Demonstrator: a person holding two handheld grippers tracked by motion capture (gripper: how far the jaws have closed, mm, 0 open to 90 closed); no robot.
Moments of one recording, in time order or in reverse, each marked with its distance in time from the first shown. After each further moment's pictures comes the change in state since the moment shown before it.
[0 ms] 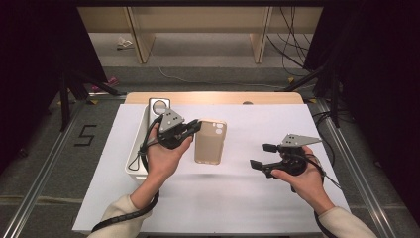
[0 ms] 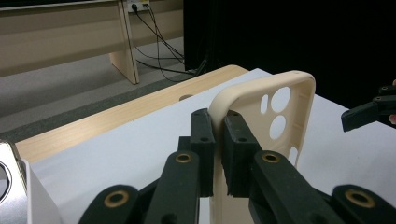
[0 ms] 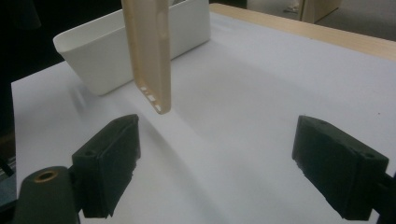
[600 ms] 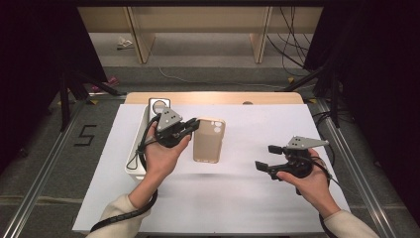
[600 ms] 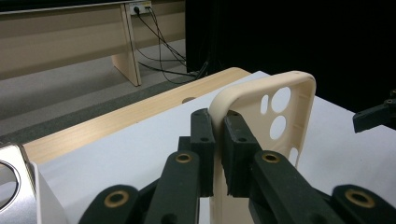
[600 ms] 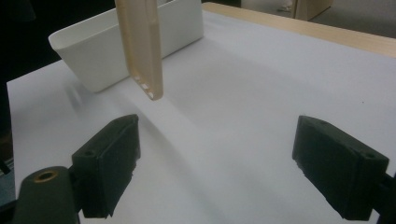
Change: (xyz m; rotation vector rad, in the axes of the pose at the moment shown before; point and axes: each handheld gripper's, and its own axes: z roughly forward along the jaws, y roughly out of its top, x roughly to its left) left arm 0.004 0.003 -0.003 -0.011 0.006 0.002; right arm -0.003 -0.008 -0.012 -0.001 -0.020 0.013
